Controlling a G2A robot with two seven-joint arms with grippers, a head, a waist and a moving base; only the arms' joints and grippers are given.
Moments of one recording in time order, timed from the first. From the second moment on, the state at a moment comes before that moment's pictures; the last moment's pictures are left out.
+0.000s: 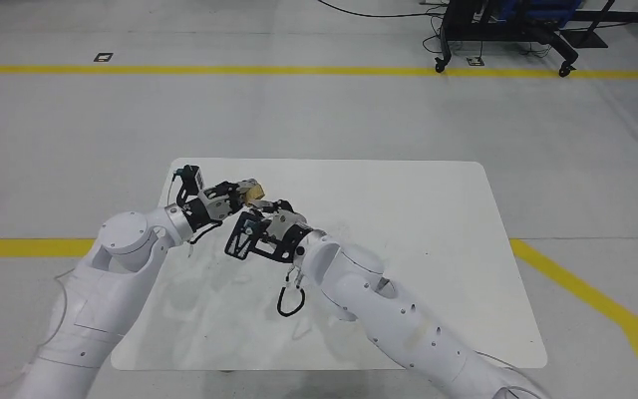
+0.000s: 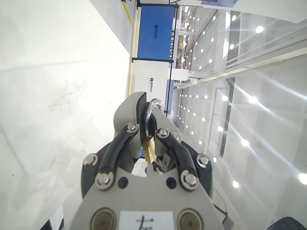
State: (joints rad) left arm 1.09 -0.93 -1.19 -1.47 -0.65 0.15 -0.71; right arm -1.09 -1.45 0.76 -1.74 -1.77 -0.23 0.47
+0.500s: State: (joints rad) left arm 1.09 -0.94 -1.22 -1.47 -0.69 0.21 -0.73; right arm -1.16 -1.43 0.87 -1.83 -1.65 -0.37 0.37
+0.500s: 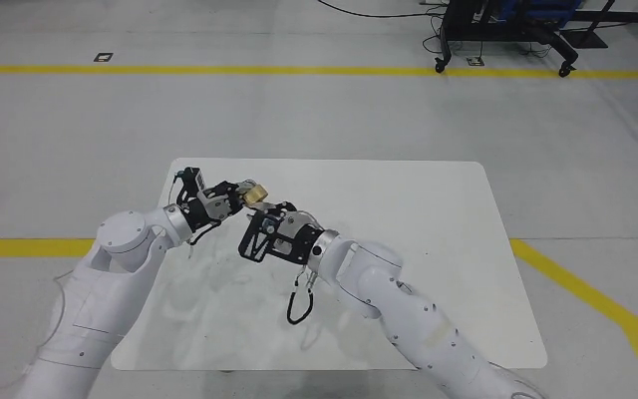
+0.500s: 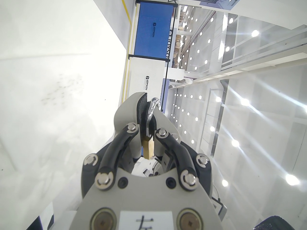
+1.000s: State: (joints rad) left arm 1.09 -0.95 -1.23 -1.46 -0.82 0.31 -0.82; right arm -1.20 -1.40 0.99 -1.81 -1.32 -0.66 0.30
